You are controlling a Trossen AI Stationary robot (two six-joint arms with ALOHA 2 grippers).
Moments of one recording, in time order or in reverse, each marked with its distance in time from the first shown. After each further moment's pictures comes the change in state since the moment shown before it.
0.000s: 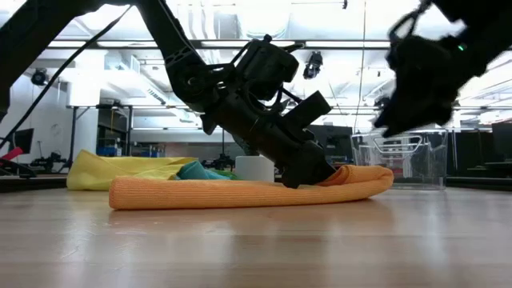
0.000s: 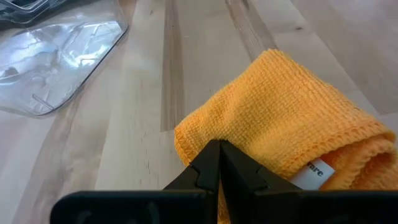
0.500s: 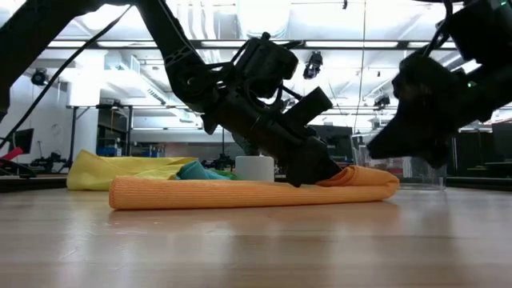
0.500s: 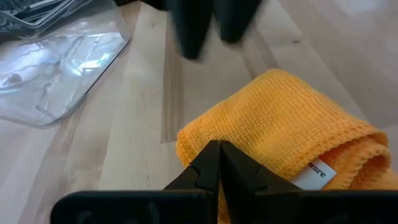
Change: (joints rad) left arm -0.007 0.000 0.000 0.038 0.001 0.000; right arm 0.031 0.235 -0.258 0.779 -0.025 -0.032
